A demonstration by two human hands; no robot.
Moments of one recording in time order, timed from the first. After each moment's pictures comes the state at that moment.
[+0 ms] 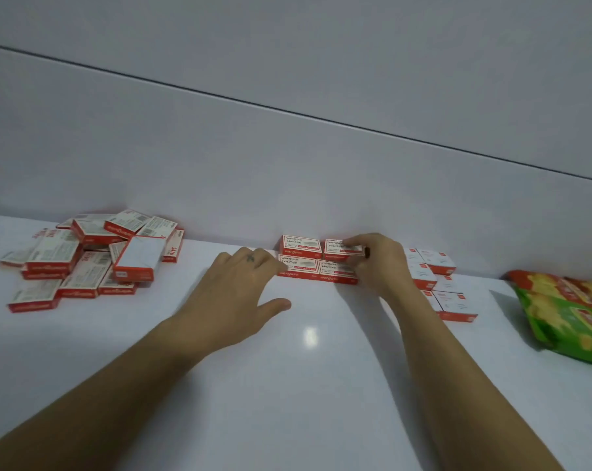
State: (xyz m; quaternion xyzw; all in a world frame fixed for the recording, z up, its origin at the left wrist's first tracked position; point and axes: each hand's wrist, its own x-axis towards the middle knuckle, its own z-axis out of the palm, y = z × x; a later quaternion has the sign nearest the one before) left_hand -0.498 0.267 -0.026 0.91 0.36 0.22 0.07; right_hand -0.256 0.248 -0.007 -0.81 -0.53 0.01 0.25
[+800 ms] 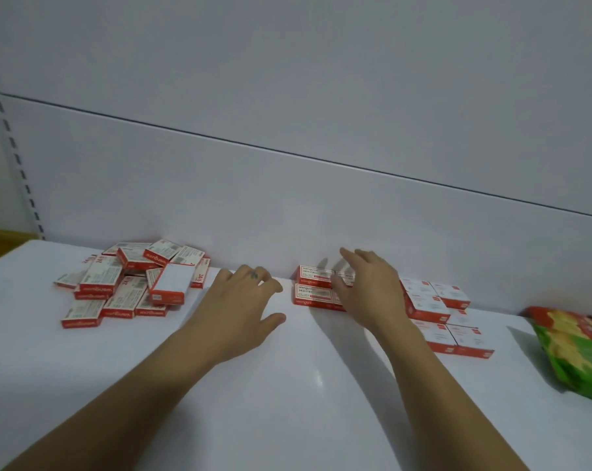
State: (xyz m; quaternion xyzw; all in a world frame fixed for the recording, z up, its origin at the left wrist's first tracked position) left_hand -0.517 0.277 -0.018 0.89 0.40 0.19 0.01; right_hand -0.302 0.242 0.007 -0.78 -0.60 -0.07 0.18
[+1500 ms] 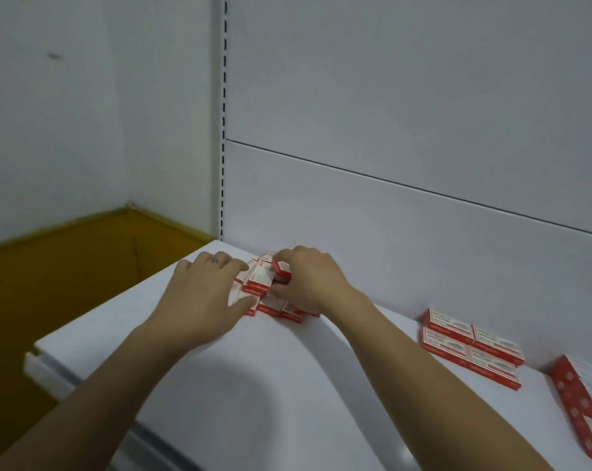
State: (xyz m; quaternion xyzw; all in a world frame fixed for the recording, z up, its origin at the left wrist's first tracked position) left_hand -0.698 0.250 0.014 0.72 0.67 0.16 -0.06; right_hand -0.535 0.315 0.036 -0.52 -0.85 0.00 0.08
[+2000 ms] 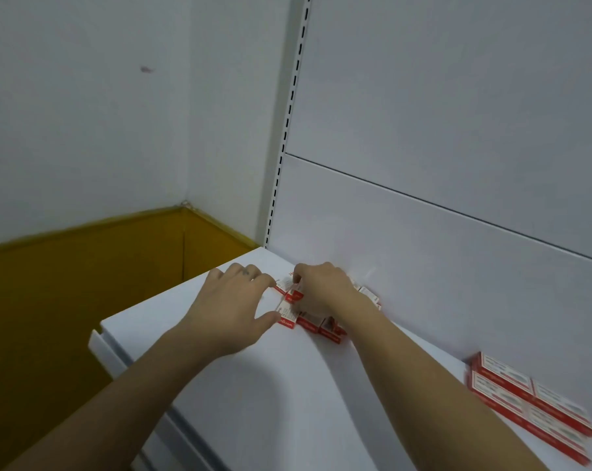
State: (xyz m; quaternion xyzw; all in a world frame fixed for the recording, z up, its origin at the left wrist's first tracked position) left_hand -0.717 0.237 0.014 0.70 0.70 0.14 -0.04; right_hand -0.583 0.351 0.022 -0.49 -0.87 -0.02 -0.03
